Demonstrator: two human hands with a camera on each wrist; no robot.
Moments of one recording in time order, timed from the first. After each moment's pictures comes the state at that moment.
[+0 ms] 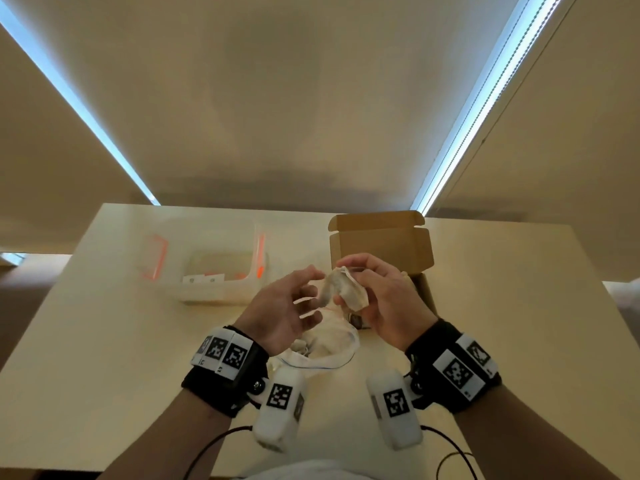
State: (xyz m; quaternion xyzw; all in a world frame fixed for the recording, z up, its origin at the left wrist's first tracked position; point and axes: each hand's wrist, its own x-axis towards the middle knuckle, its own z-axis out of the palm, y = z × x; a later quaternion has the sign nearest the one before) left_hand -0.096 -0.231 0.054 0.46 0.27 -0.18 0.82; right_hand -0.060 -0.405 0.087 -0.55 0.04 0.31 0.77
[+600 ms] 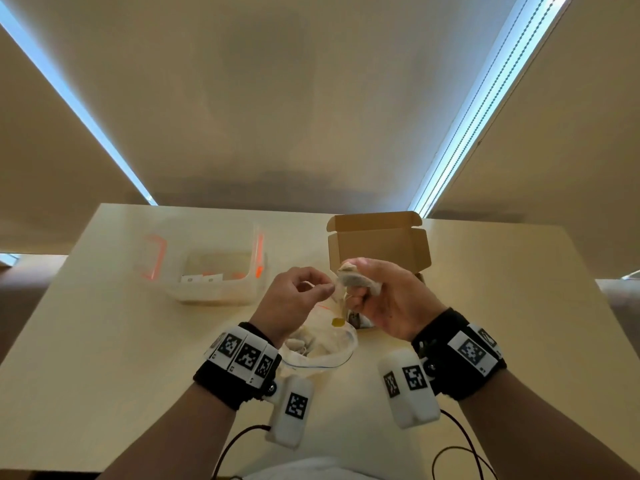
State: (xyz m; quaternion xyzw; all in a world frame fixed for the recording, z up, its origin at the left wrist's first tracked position) left_hand -0.093 -0.240 0.051 0.74 0.13 -0.07 0.66; right_hand -0.048 -0.418 0.082 -0.42 0.03 0.41 0.80
